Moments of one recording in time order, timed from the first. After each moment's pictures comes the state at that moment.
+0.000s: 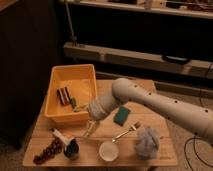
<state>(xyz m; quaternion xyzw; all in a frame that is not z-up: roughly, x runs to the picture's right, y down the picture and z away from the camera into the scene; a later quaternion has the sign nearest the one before) -0.122 0.143 0.648 -0.32 -0.47 -0.05 0.82</state>
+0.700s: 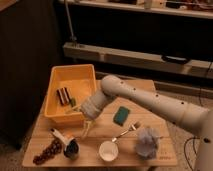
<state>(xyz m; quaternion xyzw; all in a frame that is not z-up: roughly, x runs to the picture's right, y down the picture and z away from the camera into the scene) -0.142 0.156 0.674 -0.31 -0.51 -0.18 0.78</state>
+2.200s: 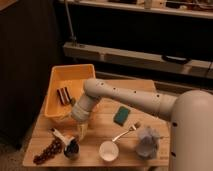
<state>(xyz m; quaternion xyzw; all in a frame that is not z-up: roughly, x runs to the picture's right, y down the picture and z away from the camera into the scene) -0.177 0.196 0.715 -0.34 -0.48 -0.28 0.76</state>
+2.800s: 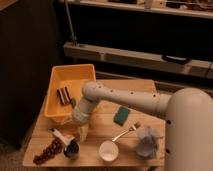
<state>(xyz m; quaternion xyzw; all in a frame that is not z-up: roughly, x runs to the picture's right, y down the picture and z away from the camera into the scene) -0.173 0.211 0.738 -0.36 -0.45 -0.27 0.77</state>
